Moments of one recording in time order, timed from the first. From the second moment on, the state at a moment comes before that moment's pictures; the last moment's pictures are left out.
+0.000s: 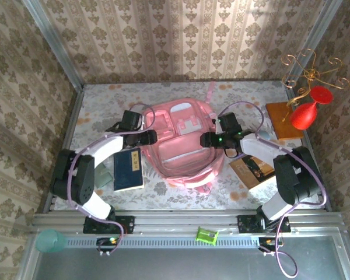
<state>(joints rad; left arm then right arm) -0.38 1.61 0.95 -0.33 0.18 -0.38 0.37 1.60 0.92 -0.26 -0.22 0.41</state>
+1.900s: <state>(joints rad) -0.37 0.94 0.84 -0.53 0.00 -0.37 0.74 1.71 0.96 0.32 0.39 1.07</state>
